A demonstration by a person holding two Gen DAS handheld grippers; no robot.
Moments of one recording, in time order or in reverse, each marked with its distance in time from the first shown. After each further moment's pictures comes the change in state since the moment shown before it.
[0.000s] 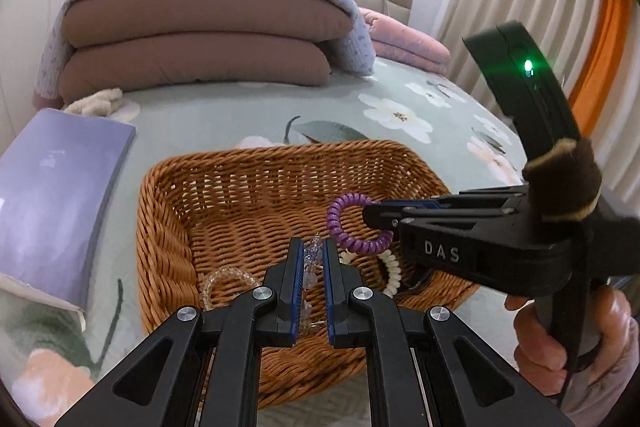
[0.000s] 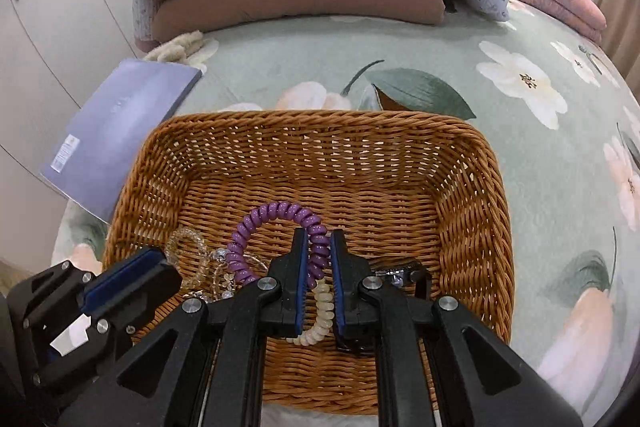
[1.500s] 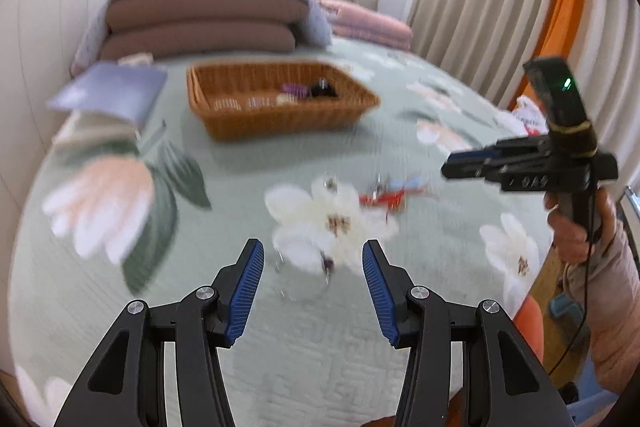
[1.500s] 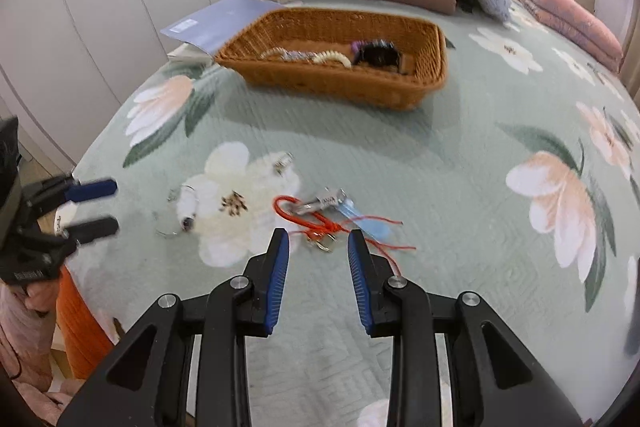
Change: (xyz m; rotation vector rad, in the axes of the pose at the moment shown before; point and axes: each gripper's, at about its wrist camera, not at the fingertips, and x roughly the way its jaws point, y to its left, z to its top) left arm -0.181 -0.053 -0.204 0.063 0.035 -0.021; right arm -0.135 -0.036 -0.237 -0.211 -0.039 0.124
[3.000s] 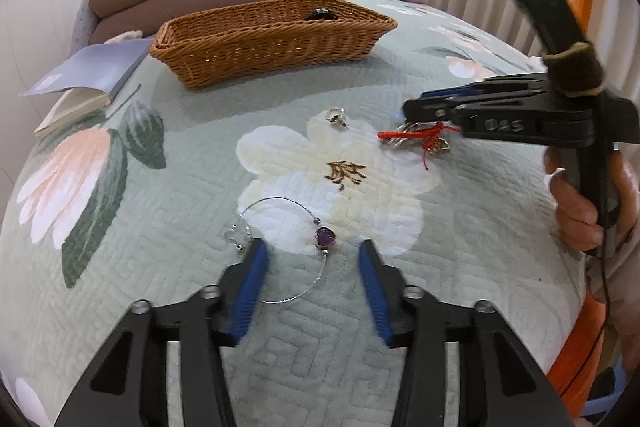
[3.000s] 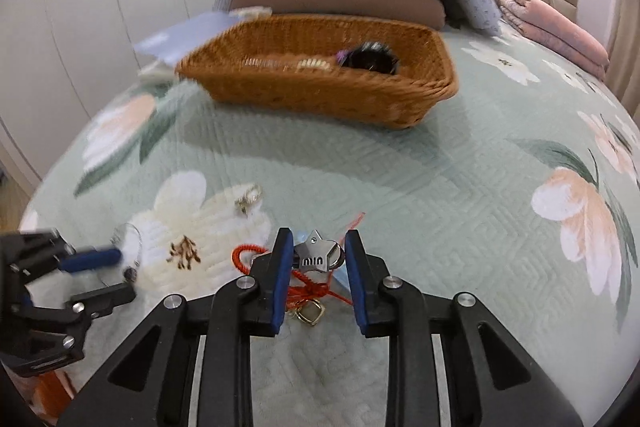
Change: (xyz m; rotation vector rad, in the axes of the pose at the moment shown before) left arm 0.080 -0.027 -0.022 0.083 0.084 0.145; right arm 0.058 -0.003 0.009 0.035 -0.151 -0.069
